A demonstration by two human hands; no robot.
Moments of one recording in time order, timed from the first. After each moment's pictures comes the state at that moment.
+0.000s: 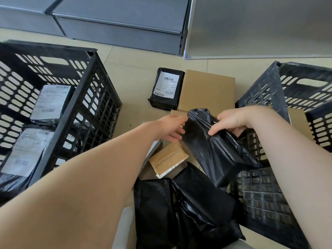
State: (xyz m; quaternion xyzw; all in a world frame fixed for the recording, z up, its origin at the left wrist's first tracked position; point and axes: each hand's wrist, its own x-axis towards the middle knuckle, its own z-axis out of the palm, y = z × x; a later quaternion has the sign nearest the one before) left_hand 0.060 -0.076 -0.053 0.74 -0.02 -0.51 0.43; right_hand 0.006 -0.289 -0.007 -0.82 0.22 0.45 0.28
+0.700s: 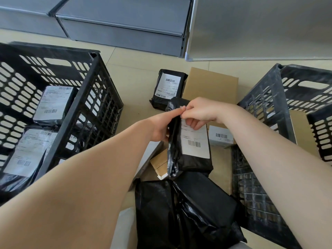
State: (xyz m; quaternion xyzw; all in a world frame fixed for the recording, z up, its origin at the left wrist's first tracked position) left_hand 0.070 -0.060 -0.052 0.60 0.09 -0.56 0.57; right_hand 0.039 -0.213 0.007 -0.84 0.16 0.32 0.40
